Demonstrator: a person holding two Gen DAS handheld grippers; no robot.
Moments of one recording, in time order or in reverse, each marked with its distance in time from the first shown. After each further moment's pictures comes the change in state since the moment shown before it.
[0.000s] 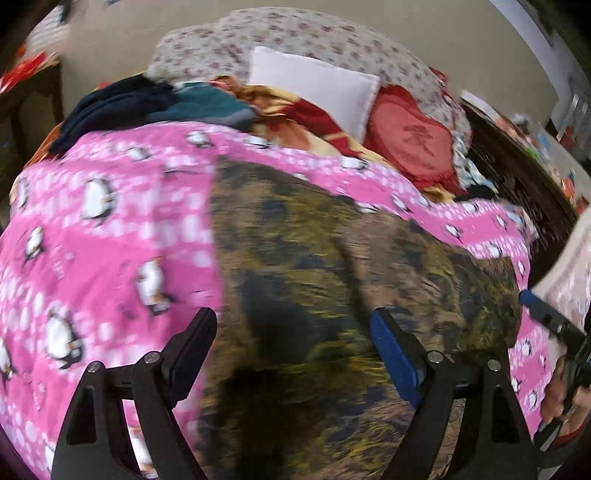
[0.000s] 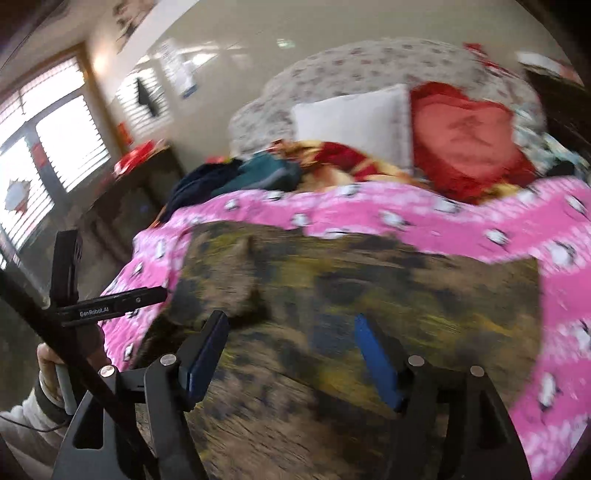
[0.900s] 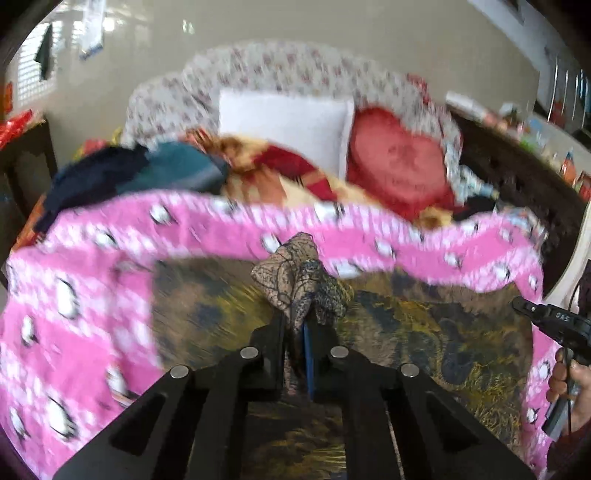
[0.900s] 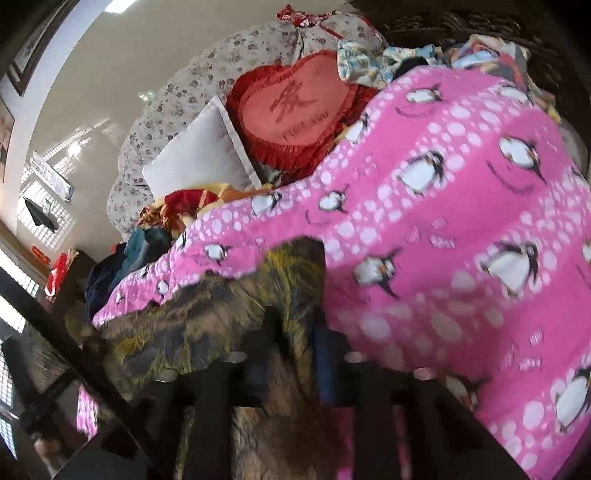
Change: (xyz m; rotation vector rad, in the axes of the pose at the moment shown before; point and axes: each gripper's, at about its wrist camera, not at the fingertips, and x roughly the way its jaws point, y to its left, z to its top) left arm 0.008 -0.046 0.059 0.098 -0.171 0.082; right arm 0.004 -0.152 0.018 0.420 -0.081 -0.203
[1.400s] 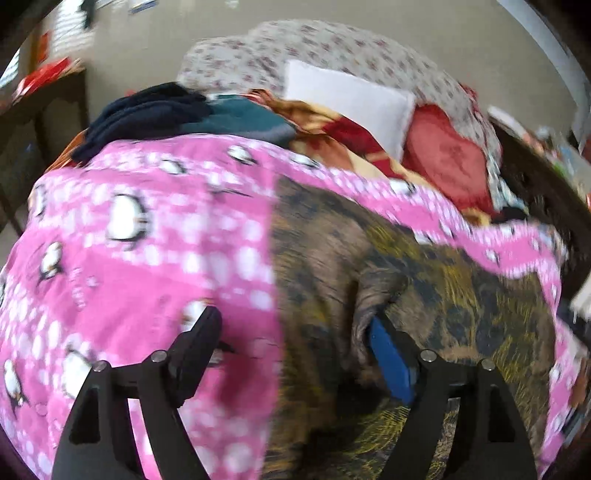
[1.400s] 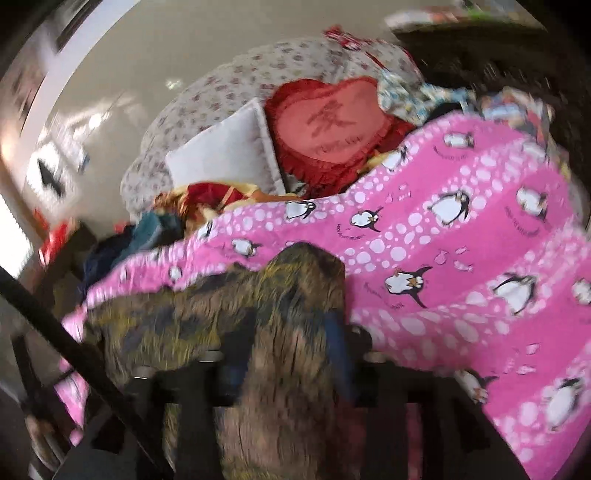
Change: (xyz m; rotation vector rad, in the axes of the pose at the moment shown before) left arm 0.011 0.097 -0.049 -0.175 0.094 0.035; right arm -0.024 0.045 -0.038 -0.227 -0.024 -0.056
